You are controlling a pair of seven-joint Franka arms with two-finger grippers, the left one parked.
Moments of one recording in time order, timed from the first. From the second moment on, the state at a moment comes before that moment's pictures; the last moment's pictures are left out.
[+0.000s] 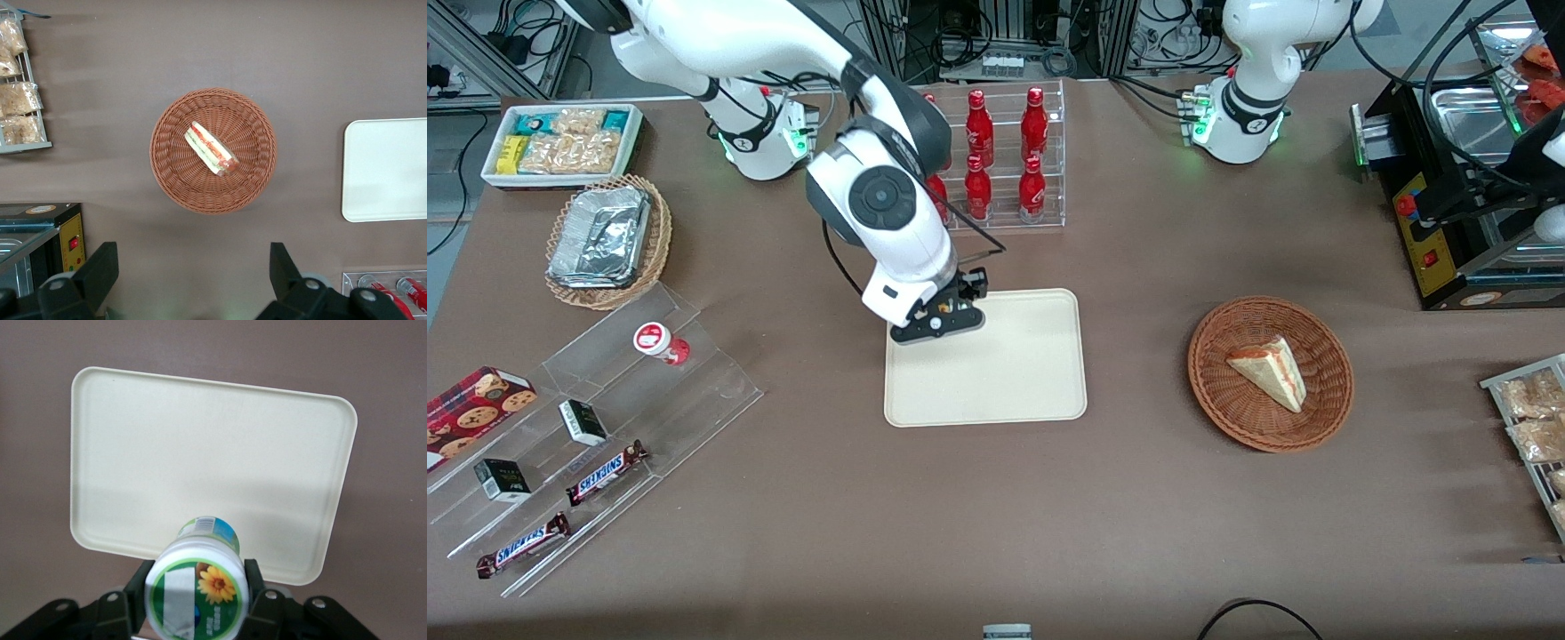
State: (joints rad) arm 0.42 0.43 0.31 -1.62 -0.02 2.04 0.58
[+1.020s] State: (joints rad) arm 0.49 0.61 0.30 -1.62 -0.13 2.25 0.76
